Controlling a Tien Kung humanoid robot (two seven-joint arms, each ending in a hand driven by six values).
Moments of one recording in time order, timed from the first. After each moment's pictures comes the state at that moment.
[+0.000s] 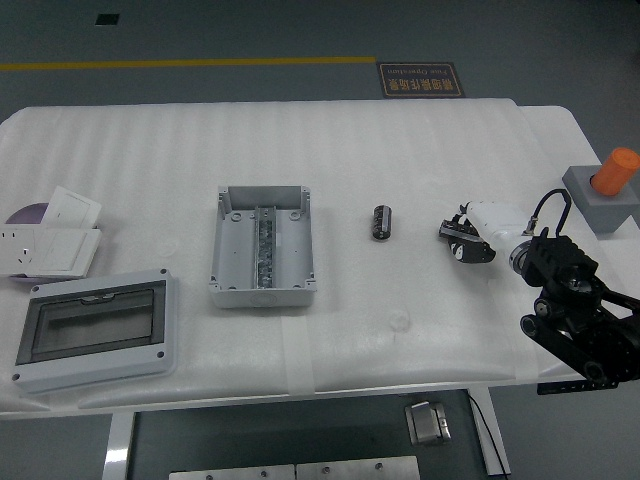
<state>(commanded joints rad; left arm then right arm) 0.08 0.26 -0.42 -0.28 0.58 0.05 0.04 0.58 -0.46 0.58 1.02 -1.90 -0.17 -0.25</state>
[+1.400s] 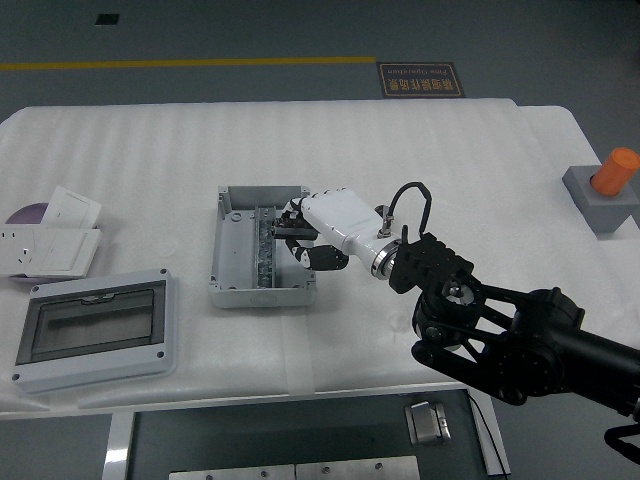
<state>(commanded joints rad) 0.09 0.26 -0.37 -0.25 0.52 0.05 0.04 0.69 -0.24 0.43 1.33 -1.99 -0.17 -0.31</state>
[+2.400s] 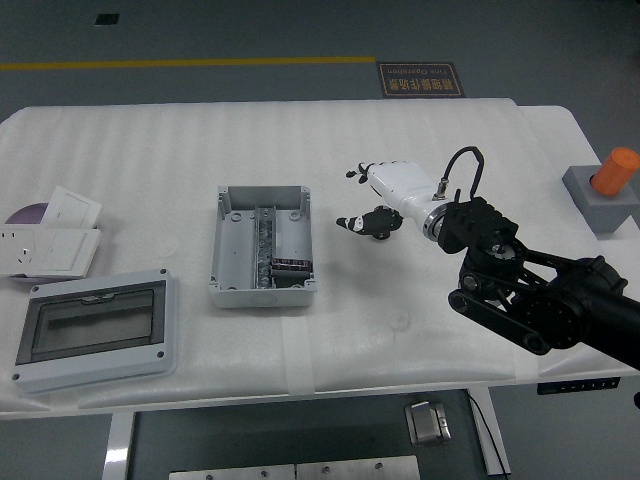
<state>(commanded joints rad) 0.08 0.27 -0.37 -0.25 0.53 0.05 0.04 0.81 -0.32 0.38 1.08 -1.83 -0.17 -0.27</state>
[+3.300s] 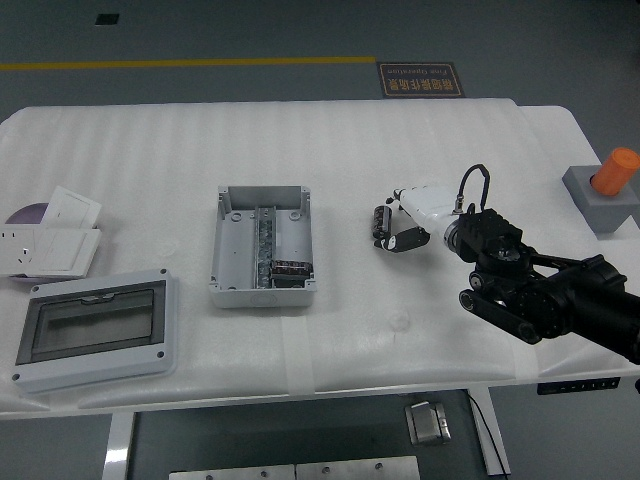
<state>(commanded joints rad) 0.07 0.27 -0.37 -0.26 0.54 0.05 0.04 0.86 -0.26 0.19 0.81 -1.69 -0.22 -0.22</state>
